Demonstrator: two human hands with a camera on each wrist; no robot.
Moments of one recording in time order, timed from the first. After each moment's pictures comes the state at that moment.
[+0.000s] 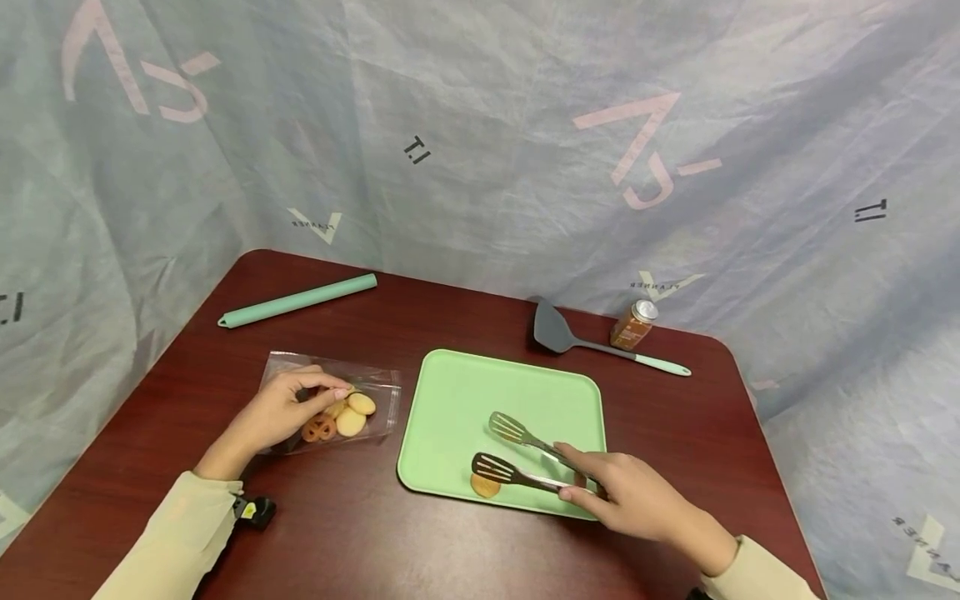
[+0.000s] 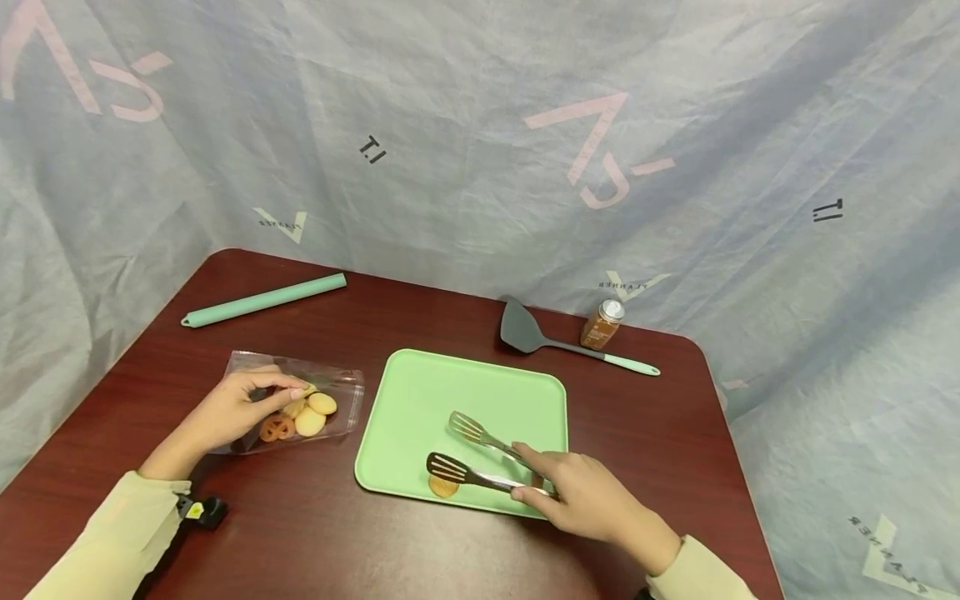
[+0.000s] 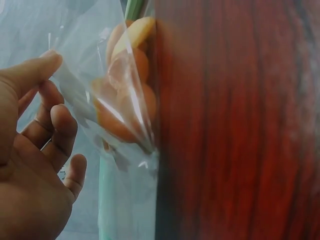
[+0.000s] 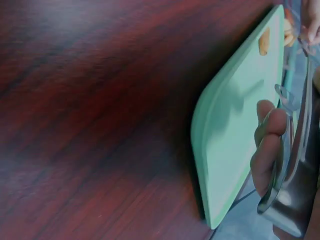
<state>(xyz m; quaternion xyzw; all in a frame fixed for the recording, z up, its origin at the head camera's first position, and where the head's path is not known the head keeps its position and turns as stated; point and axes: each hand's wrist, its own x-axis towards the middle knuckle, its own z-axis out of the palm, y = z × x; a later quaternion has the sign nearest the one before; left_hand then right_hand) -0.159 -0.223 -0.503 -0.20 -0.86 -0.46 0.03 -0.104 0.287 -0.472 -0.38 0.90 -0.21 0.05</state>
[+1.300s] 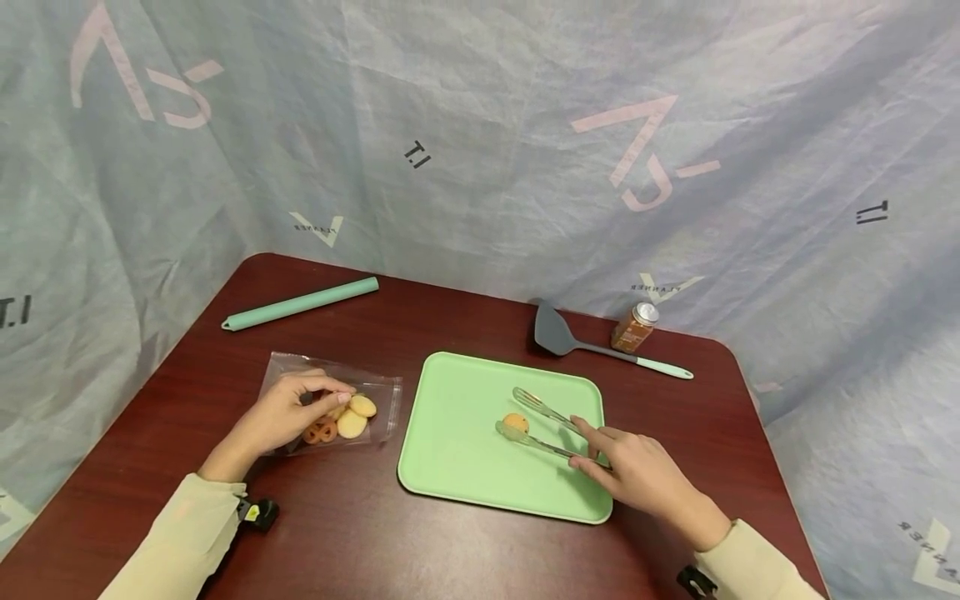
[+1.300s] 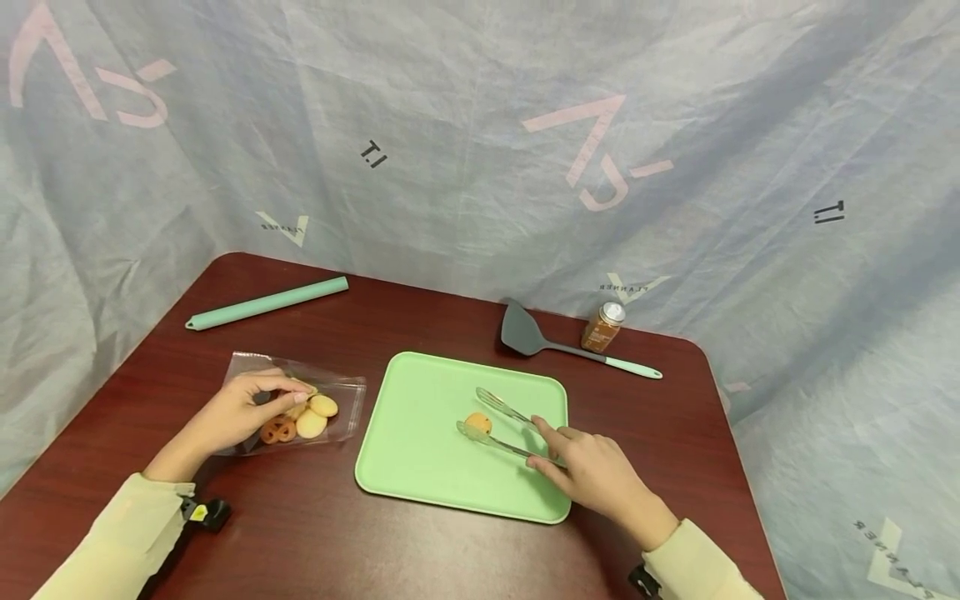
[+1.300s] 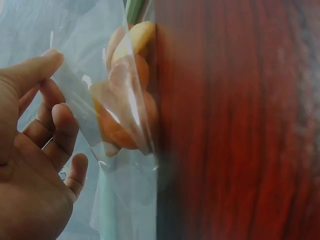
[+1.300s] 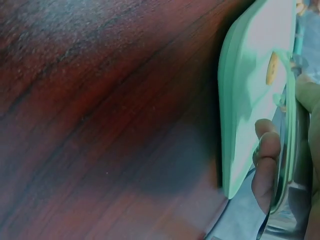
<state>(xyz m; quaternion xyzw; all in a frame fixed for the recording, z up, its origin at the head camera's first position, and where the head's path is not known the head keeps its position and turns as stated) -0.159 -0.221 -0.499 -0.22 -0.86 -0.46 0.03 -0.130 0.305 -0.485 -0.34 0.93 -0.11 -0.07</state>
